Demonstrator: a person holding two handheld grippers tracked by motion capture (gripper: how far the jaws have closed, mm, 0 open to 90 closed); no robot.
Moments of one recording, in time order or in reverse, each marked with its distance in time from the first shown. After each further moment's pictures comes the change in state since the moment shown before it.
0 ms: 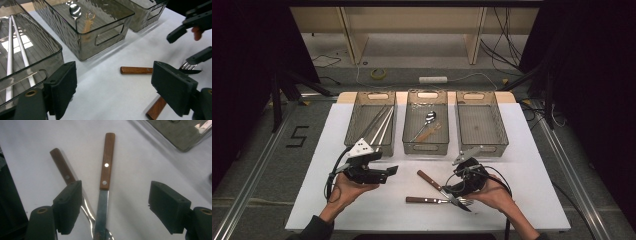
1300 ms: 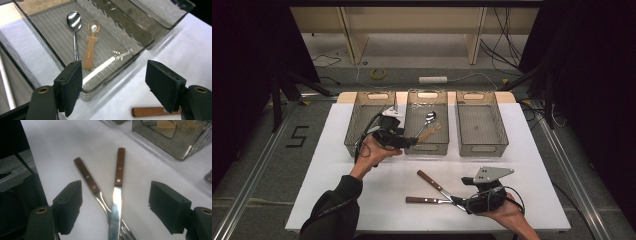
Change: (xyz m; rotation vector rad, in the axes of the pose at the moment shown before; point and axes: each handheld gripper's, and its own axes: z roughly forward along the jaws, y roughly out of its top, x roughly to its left) left arm 0.022 0.080 0.078 0.139 -0.014 -0.030; right arm 0.017 -0.056 -0.029 -0.292 0.028 -0.016
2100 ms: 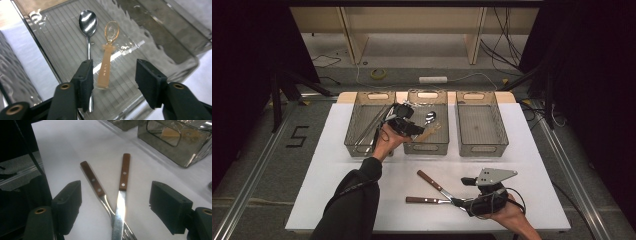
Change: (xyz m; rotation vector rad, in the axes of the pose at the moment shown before) left arm 0.012 0.039 0.054 0.110 0.102 -0.036; right arm 0.002 -0.002 -0.005 -0.045 0.038 -0.039
